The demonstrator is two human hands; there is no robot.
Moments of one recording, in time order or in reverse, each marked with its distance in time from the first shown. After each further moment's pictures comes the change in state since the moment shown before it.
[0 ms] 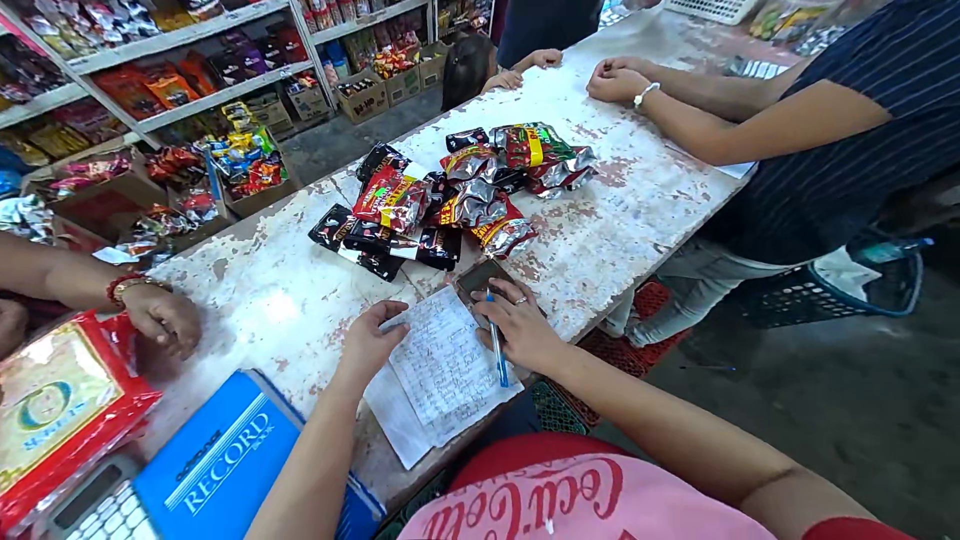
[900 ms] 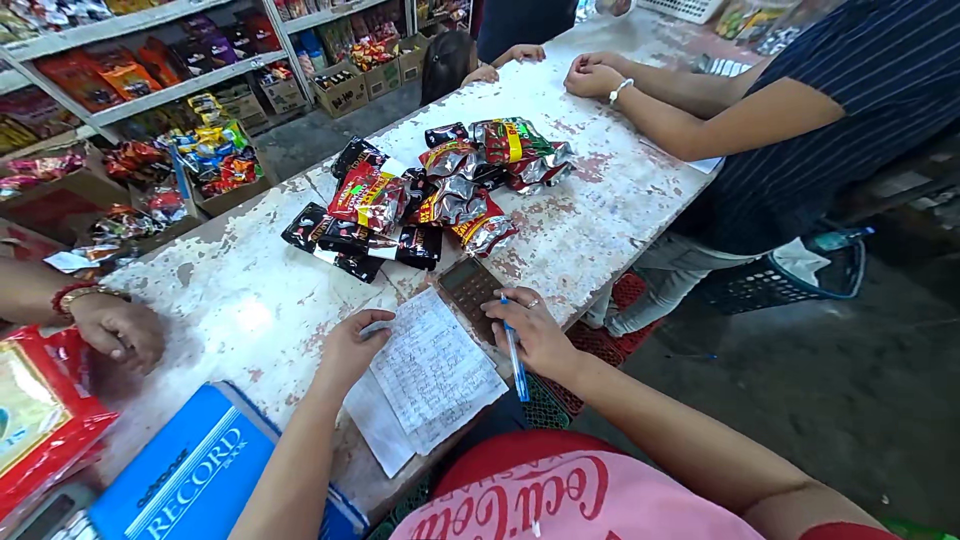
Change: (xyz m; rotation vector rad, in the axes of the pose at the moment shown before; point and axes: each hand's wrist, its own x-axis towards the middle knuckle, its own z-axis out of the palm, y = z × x) left_hand 0.000 -0.004 0.000 0.095 -0.033 0.053; right_hand -0.030 0.016 -0.014 0.081 0.229 -0.046
